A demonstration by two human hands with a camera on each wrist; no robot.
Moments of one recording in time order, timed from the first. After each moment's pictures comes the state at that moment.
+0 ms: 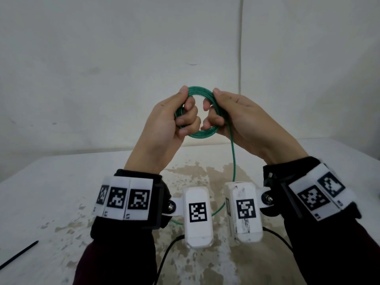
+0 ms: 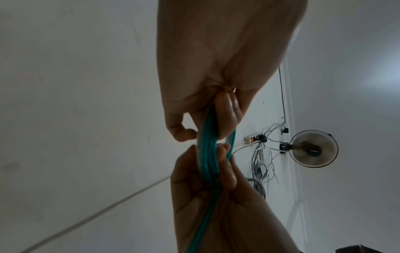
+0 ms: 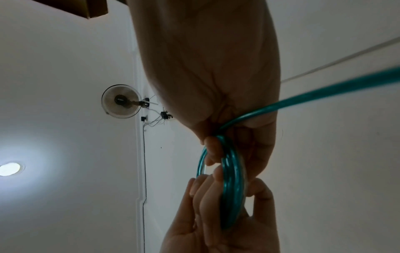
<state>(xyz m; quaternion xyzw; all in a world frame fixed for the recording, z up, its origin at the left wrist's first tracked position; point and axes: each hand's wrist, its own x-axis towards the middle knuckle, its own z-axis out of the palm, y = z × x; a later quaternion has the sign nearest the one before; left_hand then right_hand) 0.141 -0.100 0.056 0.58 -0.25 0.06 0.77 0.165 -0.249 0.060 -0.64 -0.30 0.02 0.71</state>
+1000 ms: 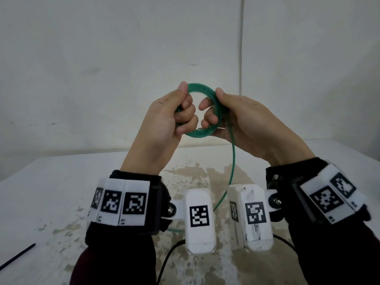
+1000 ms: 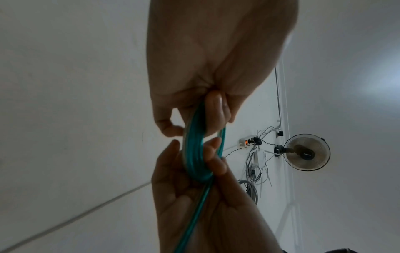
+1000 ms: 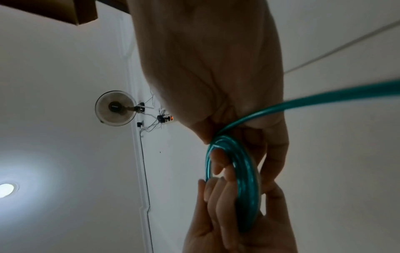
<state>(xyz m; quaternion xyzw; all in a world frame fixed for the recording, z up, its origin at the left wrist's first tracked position) 0.138 -0.095 0.060 0.61 -0.24 0.09 0.75 0.161 -0.249 0.063 -0.62 -0.30 0.07 0.72</state>
